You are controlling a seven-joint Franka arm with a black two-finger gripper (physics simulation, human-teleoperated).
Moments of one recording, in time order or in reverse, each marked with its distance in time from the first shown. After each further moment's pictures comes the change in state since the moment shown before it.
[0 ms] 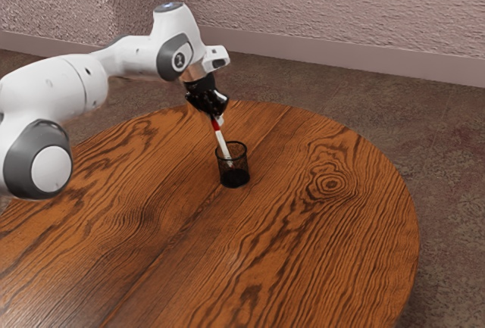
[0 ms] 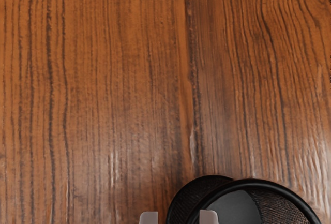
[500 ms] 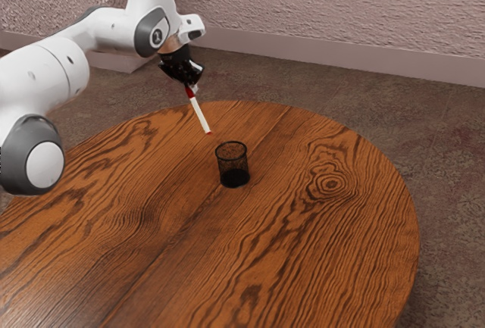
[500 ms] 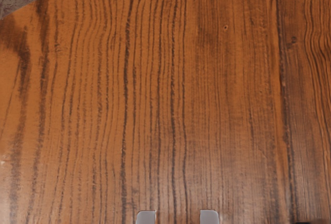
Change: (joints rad) arm 0.010 -0.045 0.095 0.064 0.046 0.014 -0.015
